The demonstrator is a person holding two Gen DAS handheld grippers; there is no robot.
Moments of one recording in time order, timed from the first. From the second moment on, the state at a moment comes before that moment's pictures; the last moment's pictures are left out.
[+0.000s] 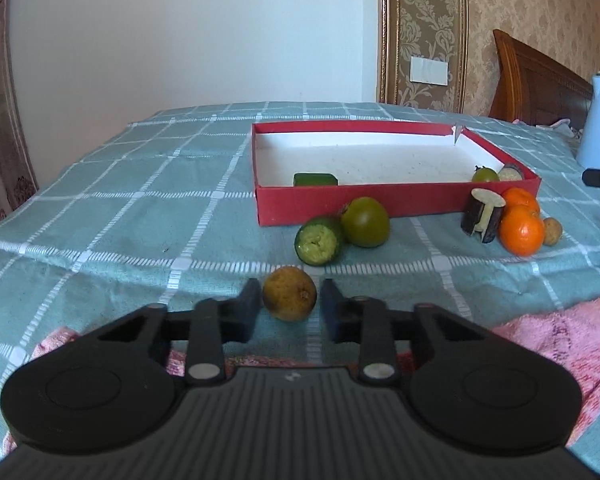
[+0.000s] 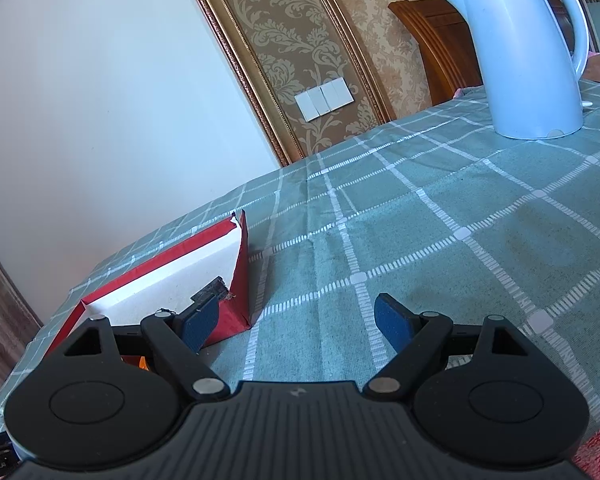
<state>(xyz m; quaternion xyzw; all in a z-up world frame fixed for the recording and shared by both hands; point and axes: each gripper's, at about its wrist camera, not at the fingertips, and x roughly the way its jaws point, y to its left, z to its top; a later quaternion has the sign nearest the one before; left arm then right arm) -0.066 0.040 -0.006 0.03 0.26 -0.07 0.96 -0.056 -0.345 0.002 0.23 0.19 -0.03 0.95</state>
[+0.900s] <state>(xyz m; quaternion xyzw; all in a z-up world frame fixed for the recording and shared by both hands) 0.040 -0.023 0.038 0.03 0.25 -0.09 0.96 -0.053 -0.342 0.002 0.22 0.21 -0.03 0.95</state>
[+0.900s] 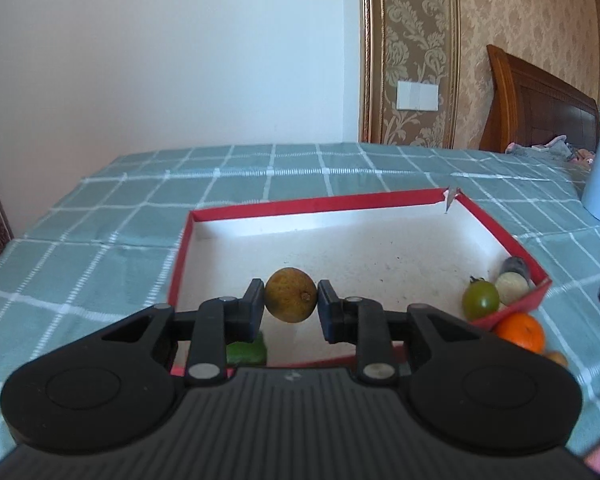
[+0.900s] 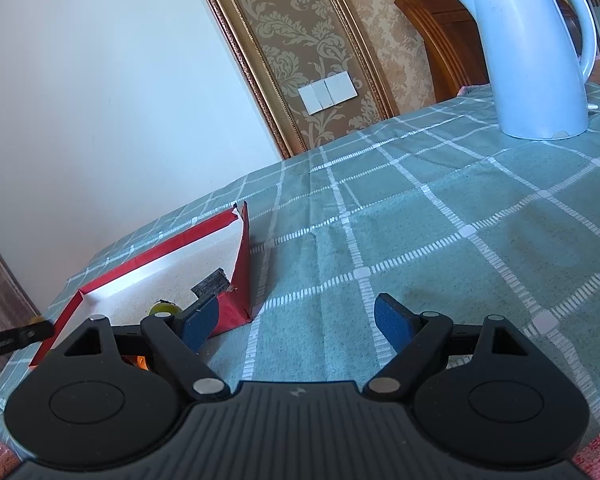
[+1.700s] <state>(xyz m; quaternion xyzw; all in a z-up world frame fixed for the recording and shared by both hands) -0.026 0.069 0.030 0.00 0.22 0.04 0.97 -0.053 -0.333 0.006 0.19 0.20 0.00 0.96</state>
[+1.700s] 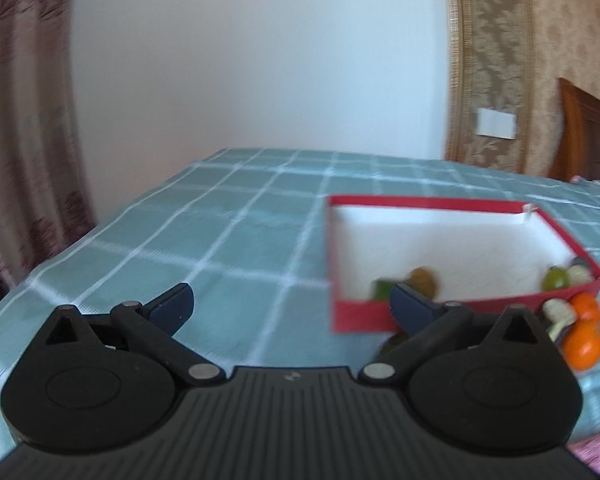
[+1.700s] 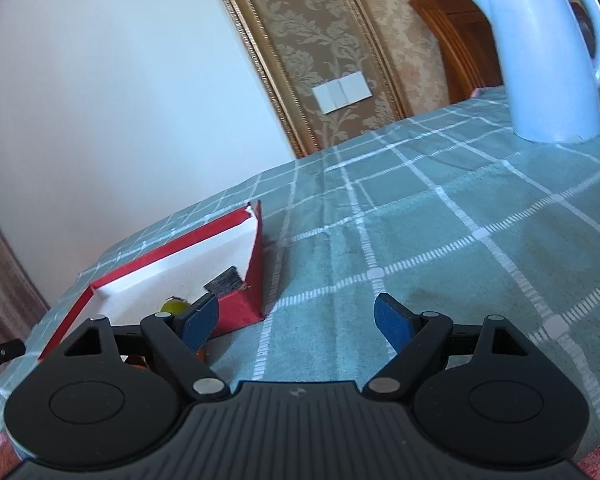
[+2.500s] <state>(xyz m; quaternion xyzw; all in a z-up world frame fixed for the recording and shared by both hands) -0.024 0.108 0.003 -0.07 0.28 0.05 0.96 -0.046 -0.244 0.009 -0.06 0.27 0.08 0.96</state>
